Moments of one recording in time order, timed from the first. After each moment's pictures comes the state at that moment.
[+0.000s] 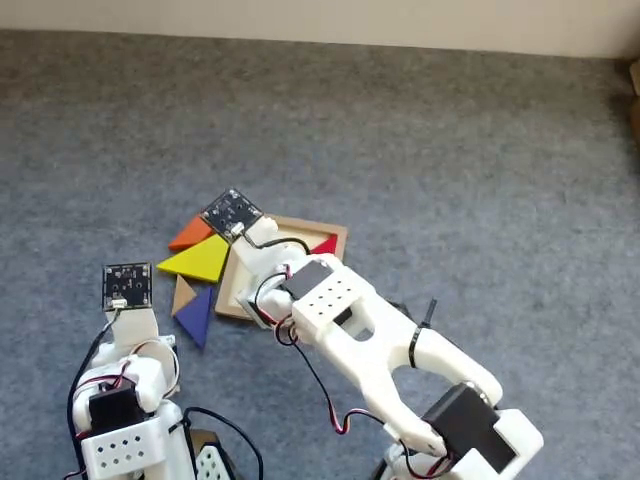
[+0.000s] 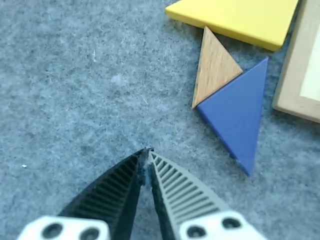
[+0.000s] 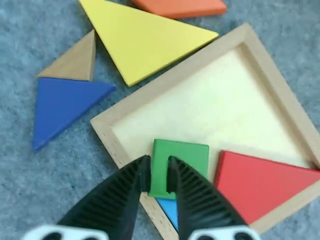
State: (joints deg) left arm -23.0 -101.4 96.1 75.5 -5.1; right arm -49.1 -6.8 36.2 38.9 8.3
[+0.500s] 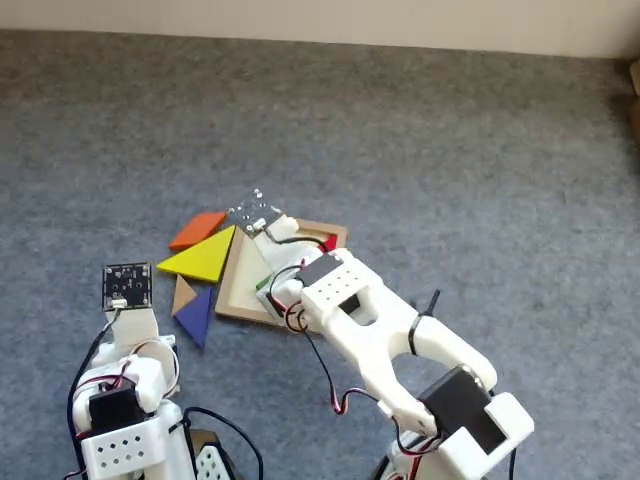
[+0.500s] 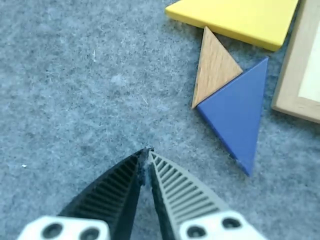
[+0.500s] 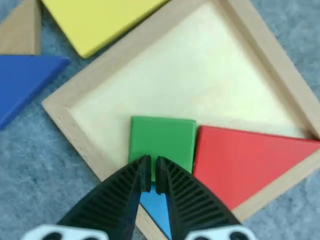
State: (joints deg) left arm -23.0 -101.4 96.1 75.5 -5.1; right arm -43.8 -1.7 36.9 38.9 8.4
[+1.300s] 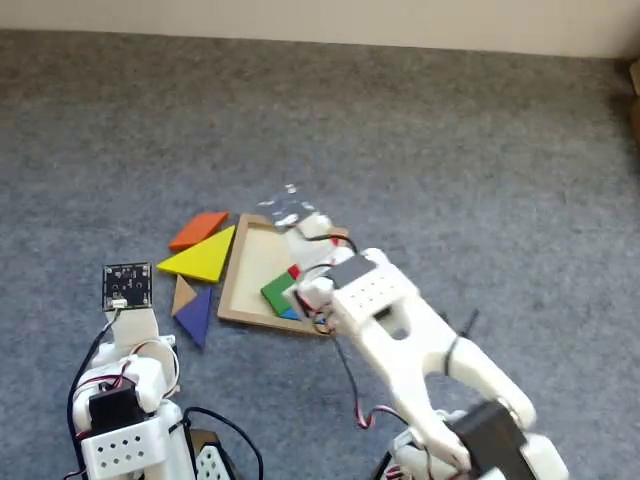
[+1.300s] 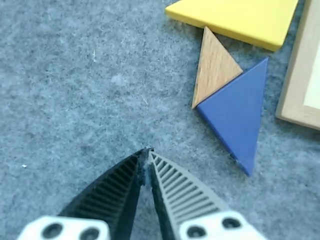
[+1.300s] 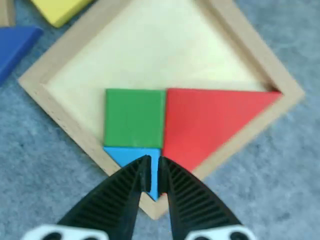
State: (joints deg) left arm -23.0 -101.4 96.1 75.5 -5.1; right arm -38.4 -16.1 42.9 47.2 8.5
